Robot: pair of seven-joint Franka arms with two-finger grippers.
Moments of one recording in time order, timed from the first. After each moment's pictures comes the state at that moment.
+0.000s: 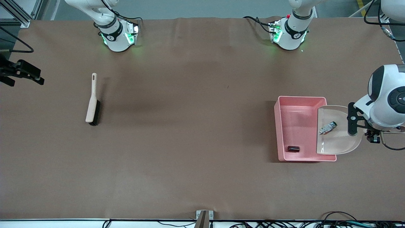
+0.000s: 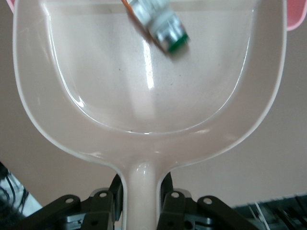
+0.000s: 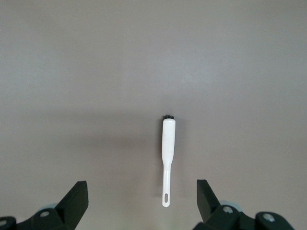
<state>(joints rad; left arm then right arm) 0.34 0.34 -0.33 -1.73 0.65 1.99 1.50 -0.01 0.00 -0.02 -1.50 0.00 1.49 -0.09</state>
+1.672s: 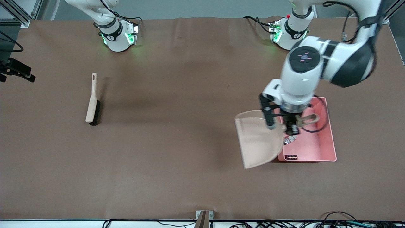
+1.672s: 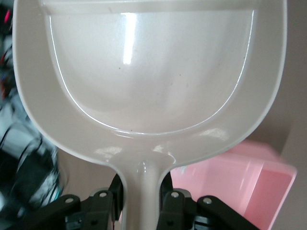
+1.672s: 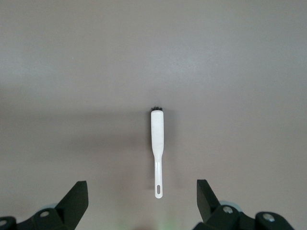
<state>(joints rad) -0.02 0.39 -0.55 -1.56 0.47 1.96 0.79 -0.07 0.00 -0.03 -1.51 -0.01 1.47 -0.09</state>
